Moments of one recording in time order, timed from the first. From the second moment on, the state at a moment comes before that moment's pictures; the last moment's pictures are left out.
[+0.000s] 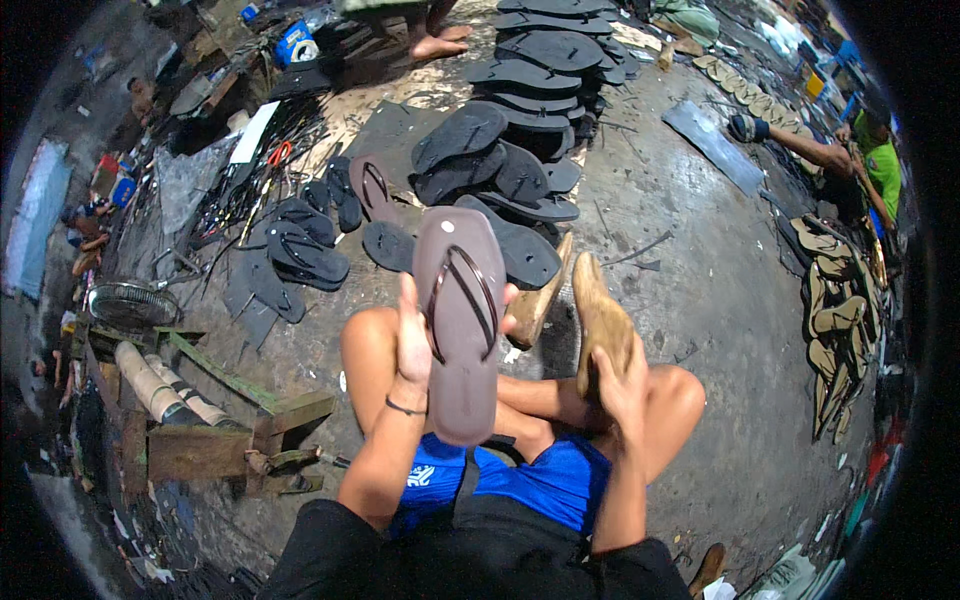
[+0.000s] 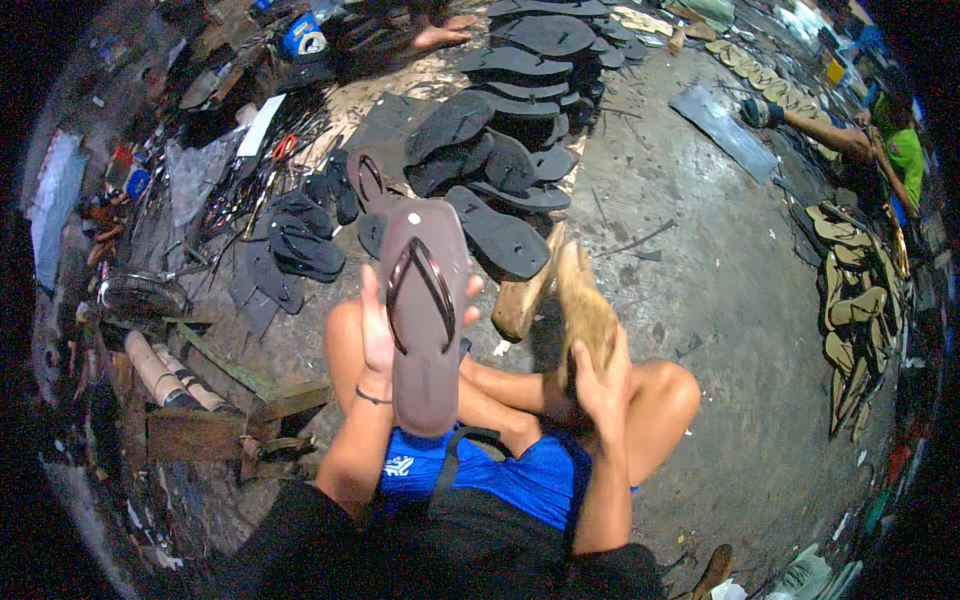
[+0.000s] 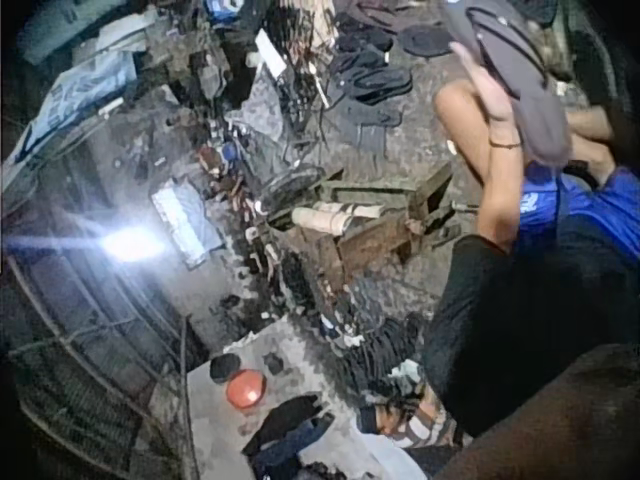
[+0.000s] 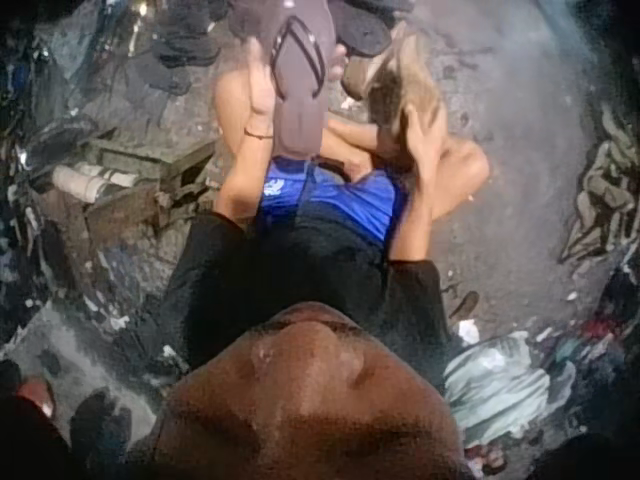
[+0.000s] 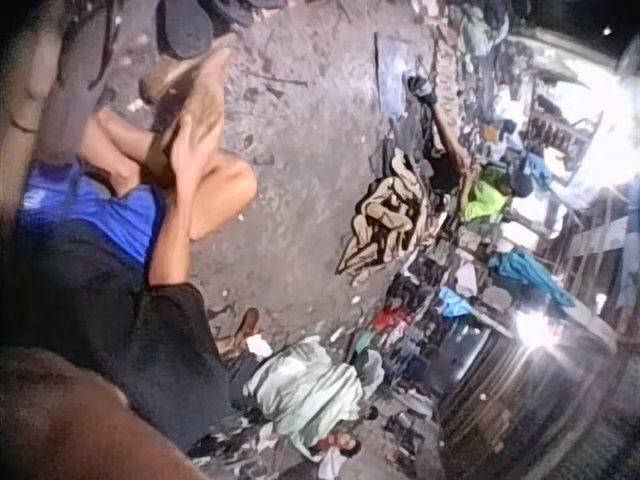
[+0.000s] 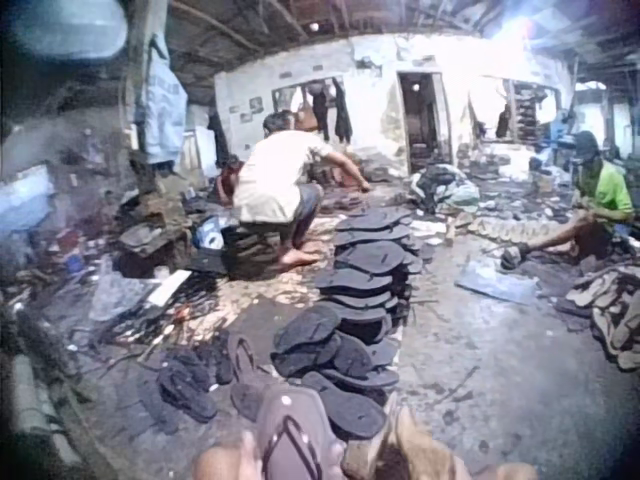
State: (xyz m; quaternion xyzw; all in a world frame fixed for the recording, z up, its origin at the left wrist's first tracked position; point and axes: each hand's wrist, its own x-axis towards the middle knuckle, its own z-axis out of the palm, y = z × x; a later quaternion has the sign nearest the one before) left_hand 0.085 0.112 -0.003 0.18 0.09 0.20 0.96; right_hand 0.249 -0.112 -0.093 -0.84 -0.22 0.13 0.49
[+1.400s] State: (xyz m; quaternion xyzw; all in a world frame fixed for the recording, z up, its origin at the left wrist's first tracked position) left_hand 0.060 0.079 0.035 0.84 0.21 0.35 0.37; right_hand 0.181 -0.038 0.017 -0.61 -0.36 0.18 0.68
